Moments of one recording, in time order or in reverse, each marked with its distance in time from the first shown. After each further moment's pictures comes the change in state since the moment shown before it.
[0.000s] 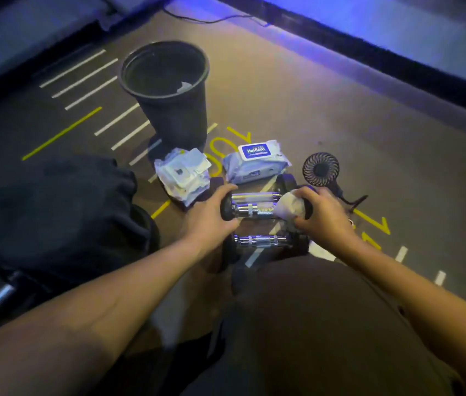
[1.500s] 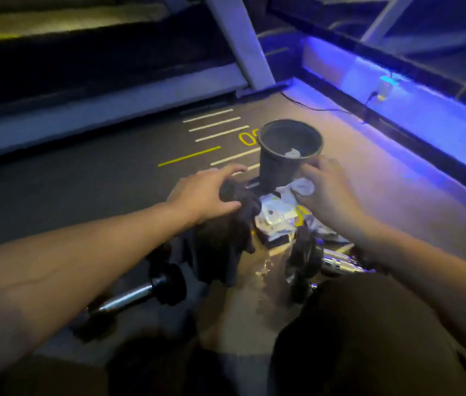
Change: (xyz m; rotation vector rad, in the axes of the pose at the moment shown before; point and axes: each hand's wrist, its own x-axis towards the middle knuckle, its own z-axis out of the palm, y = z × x) left_hand -0.112 -0.053 -0.250 0.377 0.260 0.068; right_hand 0.020 -0.263 -0.040 -0.100 0.187 -0.684
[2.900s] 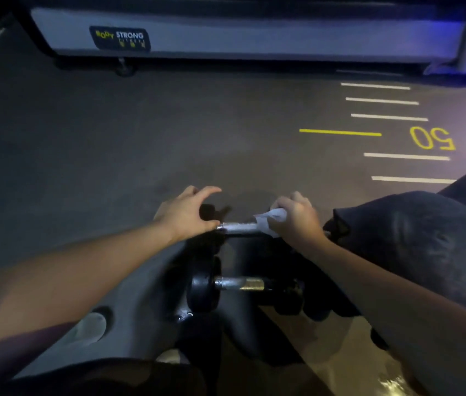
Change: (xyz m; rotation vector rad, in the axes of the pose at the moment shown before) left_hand -0.179 -0.354 0.072 -0.116 -0.130 -0.698; right_hand 0.064 -0.258 0.339 0.176 -0.583 -0.096
